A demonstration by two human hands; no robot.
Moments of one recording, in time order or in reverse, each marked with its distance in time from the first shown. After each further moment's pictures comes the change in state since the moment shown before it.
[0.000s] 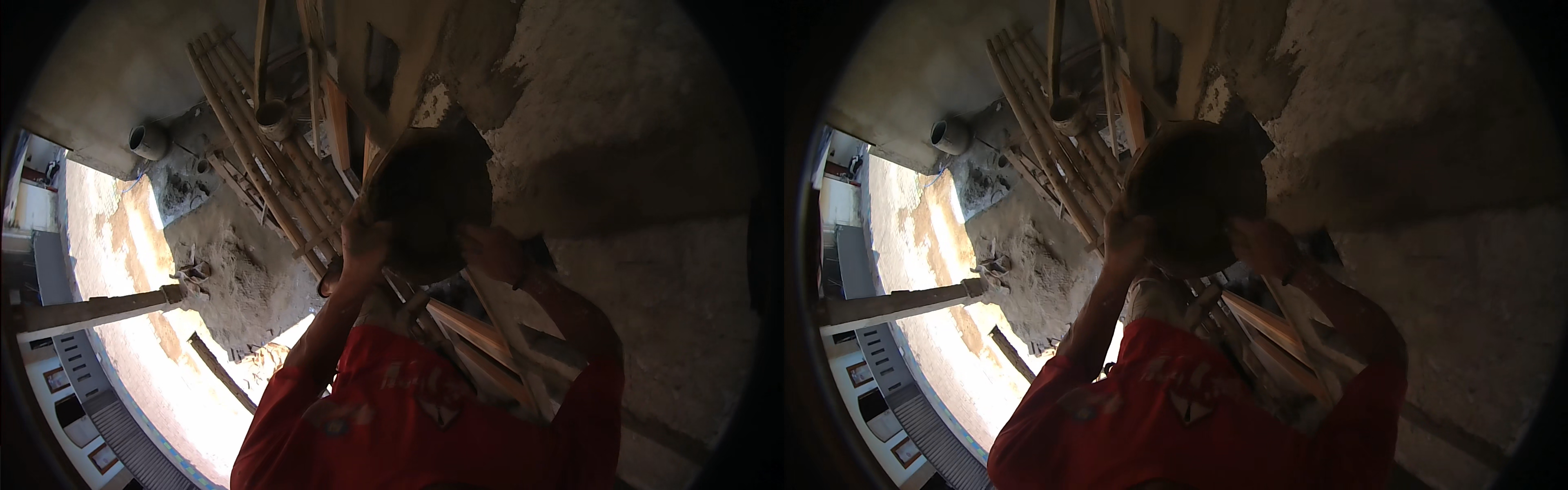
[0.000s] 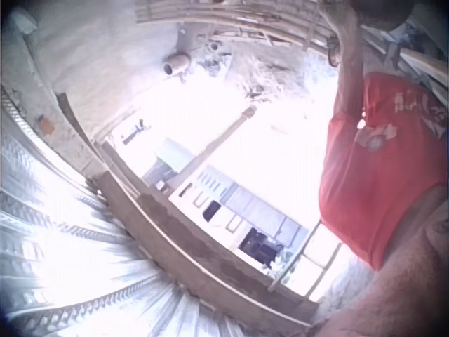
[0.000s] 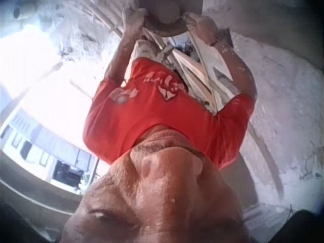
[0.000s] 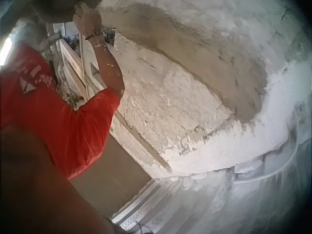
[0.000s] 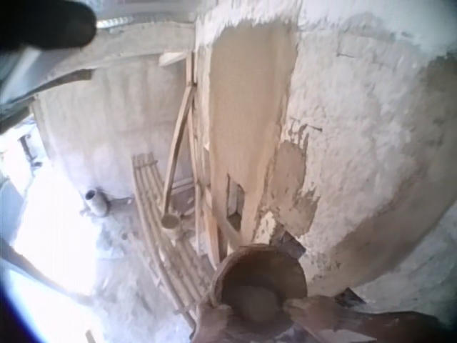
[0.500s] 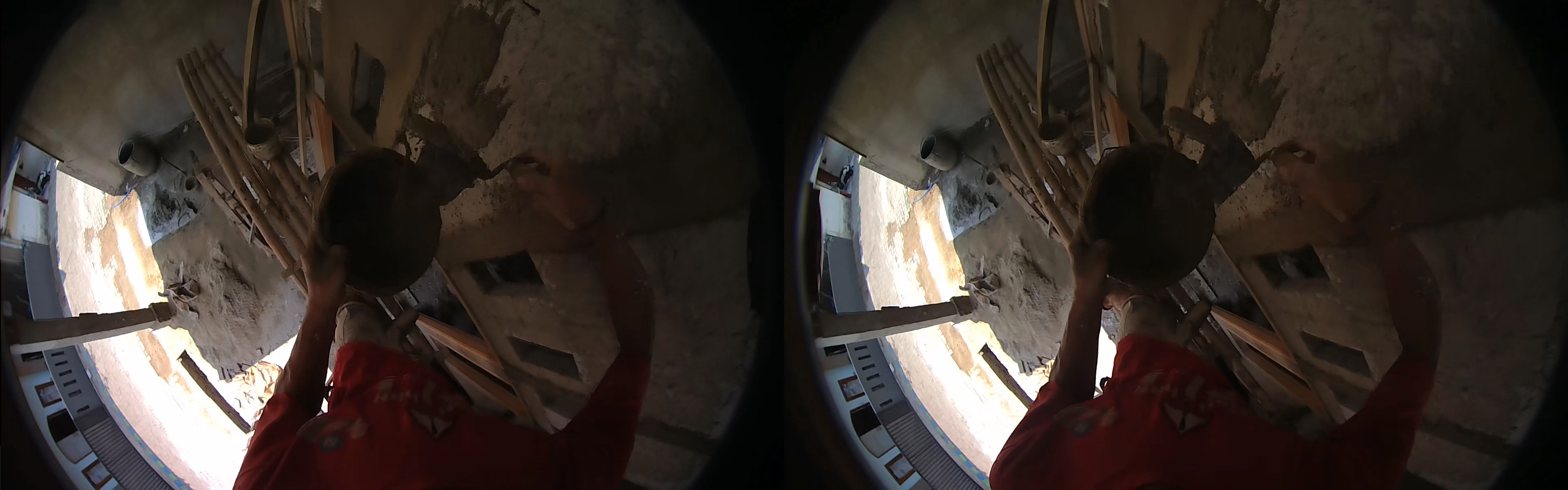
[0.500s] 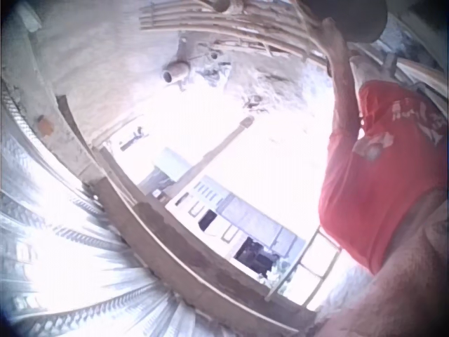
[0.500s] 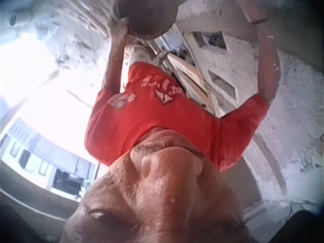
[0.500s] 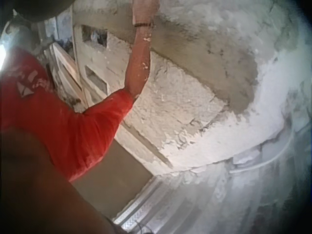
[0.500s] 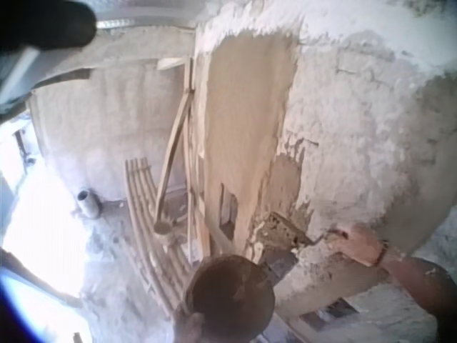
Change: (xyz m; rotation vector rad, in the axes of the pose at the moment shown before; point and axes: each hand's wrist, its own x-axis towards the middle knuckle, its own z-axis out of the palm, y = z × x) left_hand 0.005 0.008 -0.035 0.091 0.130 0.059; right_hand 0.017 -0.035 -0.191 0.193 0.214 0.451
